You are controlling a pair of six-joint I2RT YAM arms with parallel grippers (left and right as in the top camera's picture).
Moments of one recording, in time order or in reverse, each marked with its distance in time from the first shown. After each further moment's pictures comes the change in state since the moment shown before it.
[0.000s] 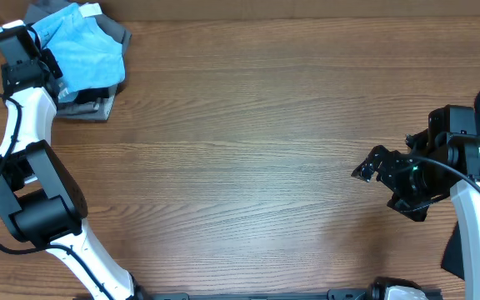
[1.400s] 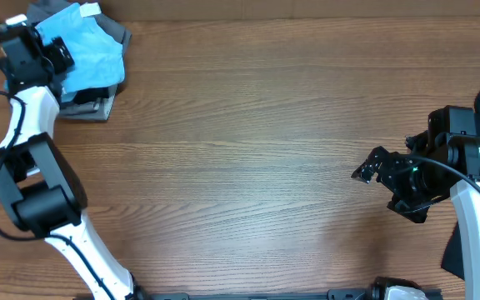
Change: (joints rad) left arm 0.000 0.094 0.033 0.118 0.102 -0.031; right arm 0.000 0.000 0.000 -0.014 0.000 0.000
